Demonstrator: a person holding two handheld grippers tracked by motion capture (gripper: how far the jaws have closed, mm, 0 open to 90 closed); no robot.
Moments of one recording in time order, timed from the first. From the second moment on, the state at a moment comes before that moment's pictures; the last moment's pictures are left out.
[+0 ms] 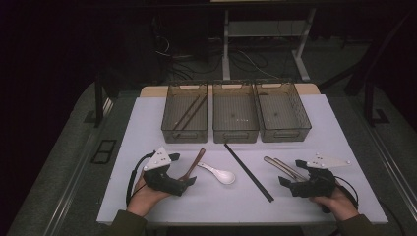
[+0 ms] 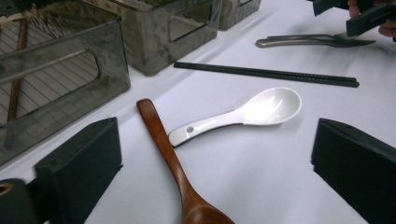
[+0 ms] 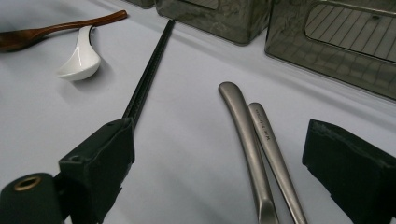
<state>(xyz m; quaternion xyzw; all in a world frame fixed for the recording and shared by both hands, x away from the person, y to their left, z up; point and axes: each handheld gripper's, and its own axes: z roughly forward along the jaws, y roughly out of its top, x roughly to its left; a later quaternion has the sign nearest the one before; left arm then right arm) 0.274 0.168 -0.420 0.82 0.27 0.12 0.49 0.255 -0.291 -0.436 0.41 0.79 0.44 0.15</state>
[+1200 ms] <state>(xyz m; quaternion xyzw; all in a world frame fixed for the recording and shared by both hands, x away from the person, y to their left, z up) 0.271 0.164 -0.423 0.83 0.26 0.12 0.48 0.256 -0.237 -0.433 0.37 0.84 0.39 0.07</state>
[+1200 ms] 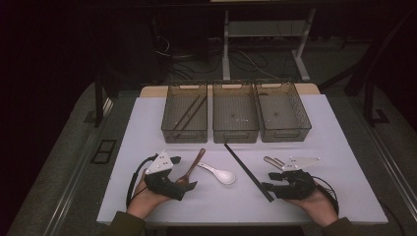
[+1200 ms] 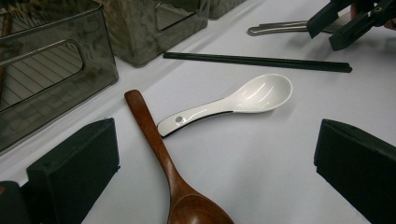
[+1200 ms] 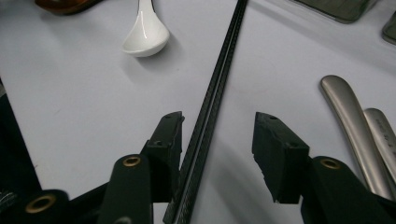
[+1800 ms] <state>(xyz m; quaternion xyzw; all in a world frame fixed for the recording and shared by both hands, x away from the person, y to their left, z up) 0.271 0.165 -0.422 0.82 0.27 0.12 0.49 0.305 -0.190 -0.433 0.37 0.85 0.38 0.07</state>
